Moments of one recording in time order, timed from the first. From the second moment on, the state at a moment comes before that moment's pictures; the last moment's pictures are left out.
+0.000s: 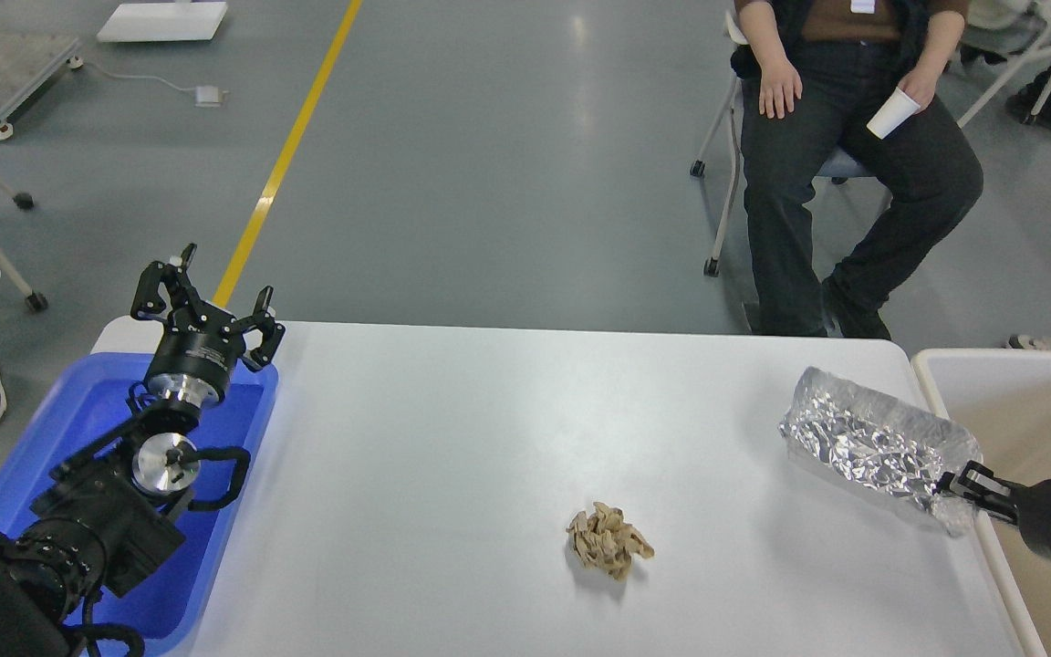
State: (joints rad) left arm -0.72 0.21 -0.76 -0.21 -0.11 -0.59 -0.54; right arm 0.84 -0.98 -0.26 1.08 -0.70 -0.06 0.30
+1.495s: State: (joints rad) left arm -0.72 0.21 -0.76 -0.21 -0.11 -0.59 -0.54; right arm 0.67 -0.66 -0.14 0.31 0.01 -0.16 0.00
